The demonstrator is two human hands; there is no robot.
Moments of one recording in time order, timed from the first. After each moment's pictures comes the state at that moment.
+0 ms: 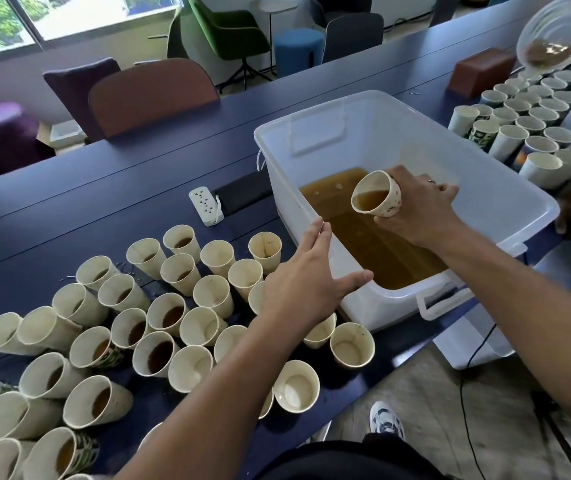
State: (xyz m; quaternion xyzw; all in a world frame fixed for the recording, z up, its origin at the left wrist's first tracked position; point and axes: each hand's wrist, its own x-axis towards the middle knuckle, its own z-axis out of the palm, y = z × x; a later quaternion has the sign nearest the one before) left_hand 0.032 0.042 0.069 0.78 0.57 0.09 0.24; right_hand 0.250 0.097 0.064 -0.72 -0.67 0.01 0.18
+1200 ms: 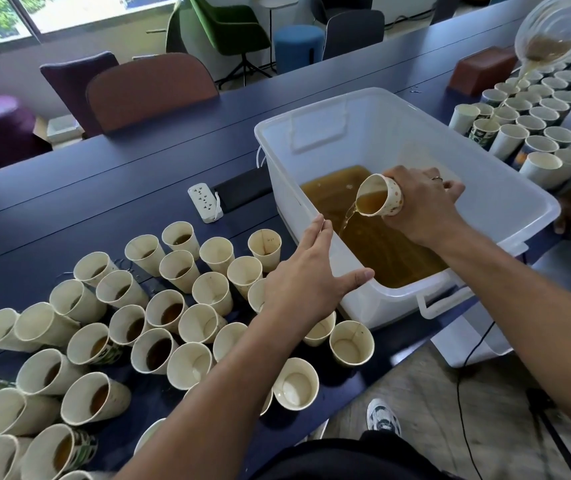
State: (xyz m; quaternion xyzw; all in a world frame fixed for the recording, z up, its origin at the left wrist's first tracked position) left_hand 0.031 0.042 0.067 0.78 0.57 0.10 0.25; right_hand 0.258 0.103 0.051 -0.71 -0.68 -0.03 0.19
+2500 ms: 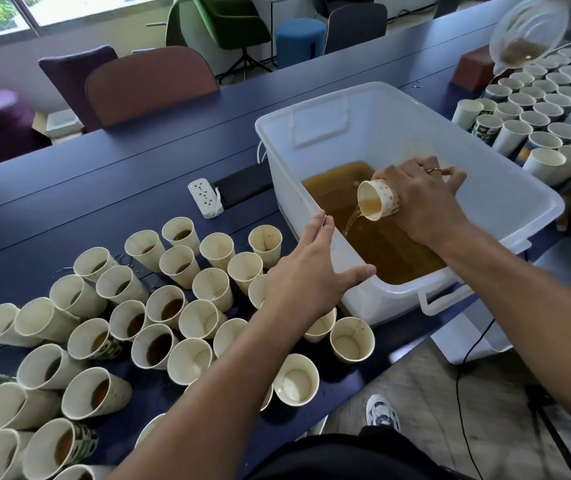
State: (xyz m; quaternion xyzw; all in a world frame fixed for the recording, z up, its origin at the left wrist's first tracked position) left_hand 0.033 0.042 0.071 0.78 0.57 0.09 0.25; right_hand 0.253 0.098 0.055 -0.66 -0.72 -0.11 0.17
